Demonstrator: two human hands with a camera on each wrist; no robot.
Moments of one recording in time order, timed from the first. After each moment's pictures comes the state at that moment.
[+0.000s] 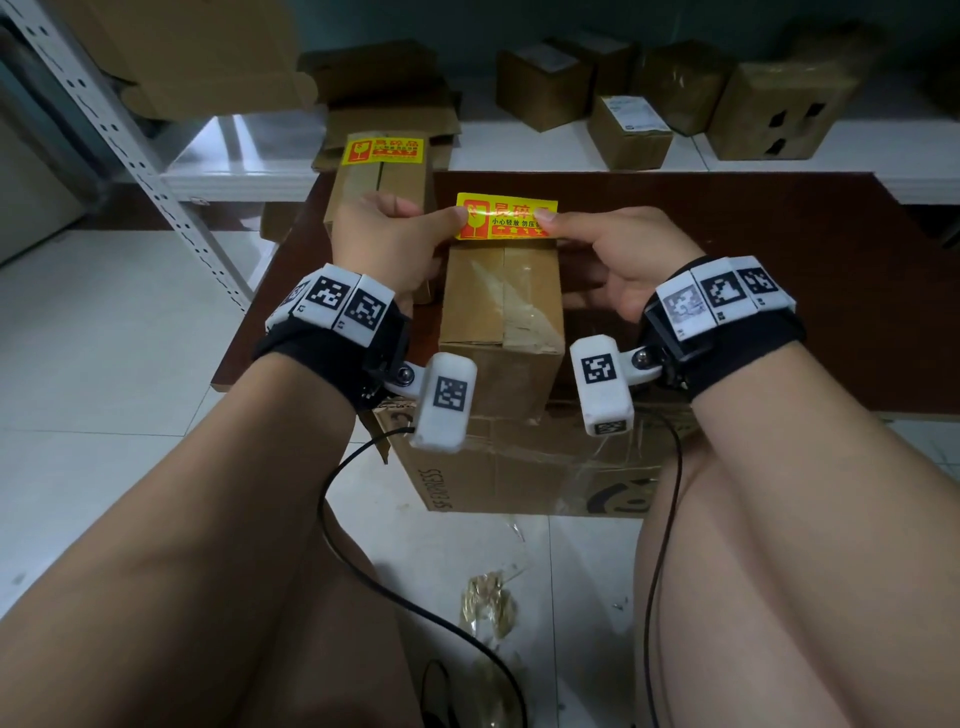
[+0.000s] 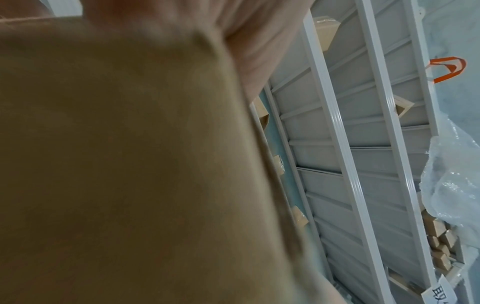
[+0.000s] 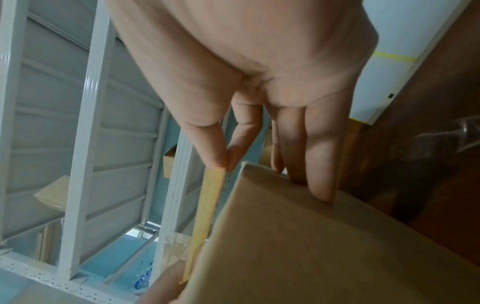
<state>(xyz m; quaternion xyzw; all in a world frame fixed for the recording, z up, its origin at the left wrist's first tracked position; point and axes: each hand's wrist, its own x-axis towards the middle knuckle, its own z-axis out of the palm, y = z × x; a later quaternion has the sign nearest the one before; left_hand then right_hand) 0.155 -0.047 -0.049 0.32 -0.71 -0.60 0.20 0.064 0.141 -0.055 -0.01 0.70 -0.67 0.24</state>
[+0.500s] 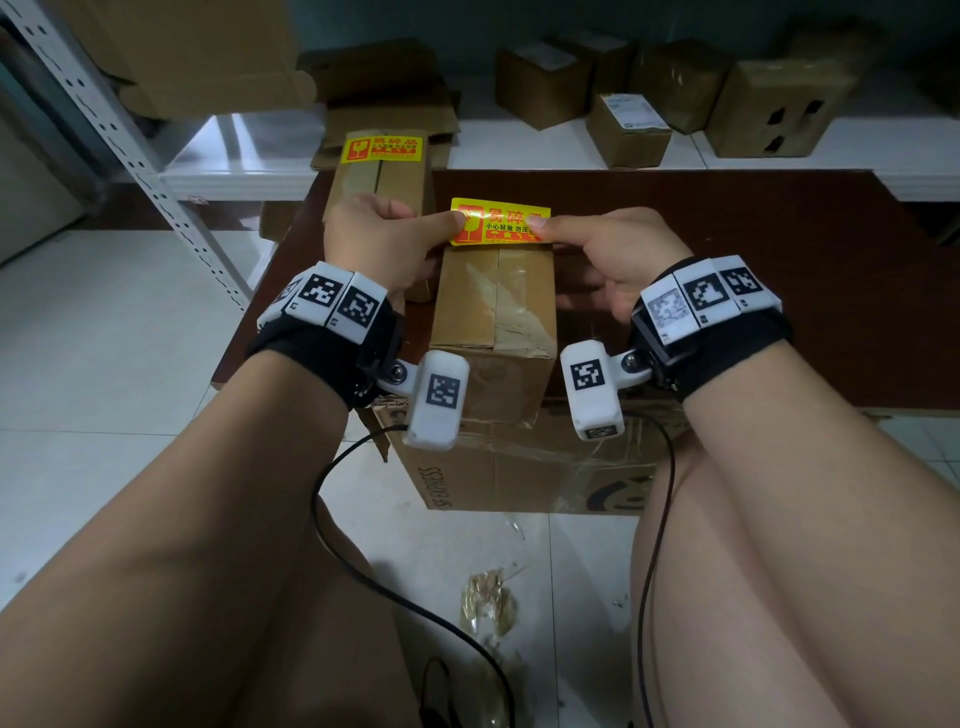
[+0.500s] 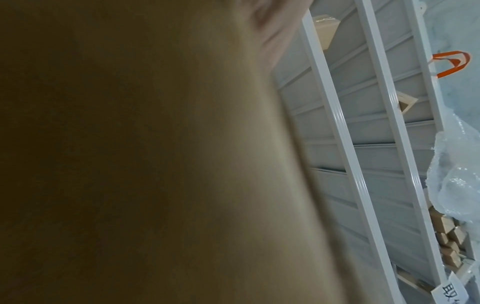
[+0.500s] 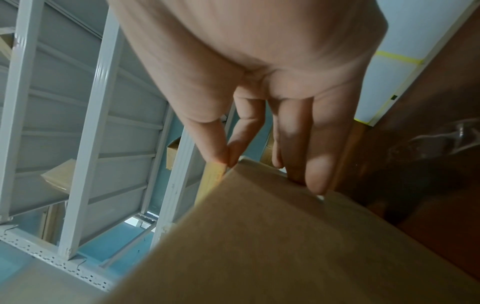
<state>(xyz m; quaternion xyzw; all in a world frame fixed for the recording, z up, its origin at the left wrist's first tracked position) 0.150 -0.059 -0.057 0.32 -0.70 -0.61 0.21 0.077 0.138 -0.050 0.00 0.72 -0.66 0.23</state>
